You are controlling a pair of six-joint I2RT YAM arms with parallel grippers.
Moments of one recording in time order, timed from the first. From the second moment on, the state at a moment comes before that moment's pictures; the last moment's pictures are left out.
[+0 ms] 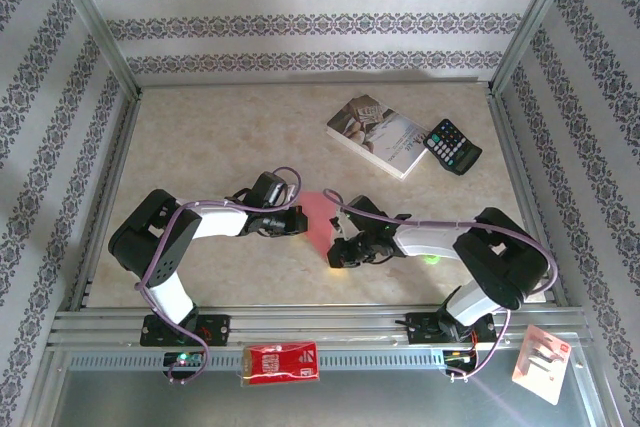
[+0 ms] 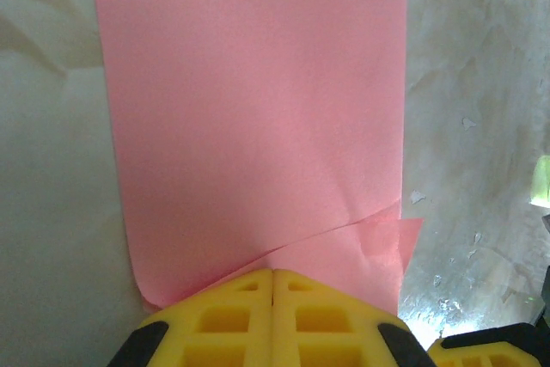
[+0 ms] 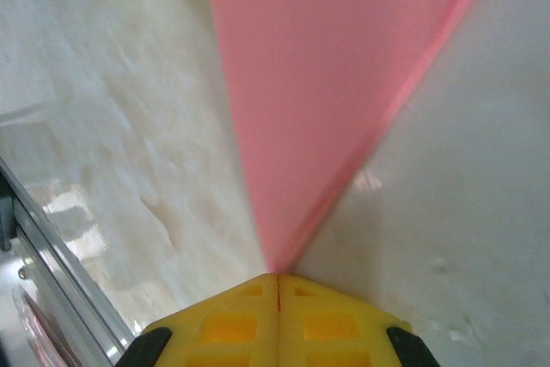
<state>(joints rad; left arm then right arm) -0.55 1.72 0.72 0.03 0.46 -0.65 0.76 1.54 0.59 -0.15 -0.54 0.60</state>
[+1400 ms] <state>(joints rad) -0.62 1.58 0.72 -0.04 0.48 -0.78 0.70 1.68 0.64 0.04 -0.62 0.63</state>
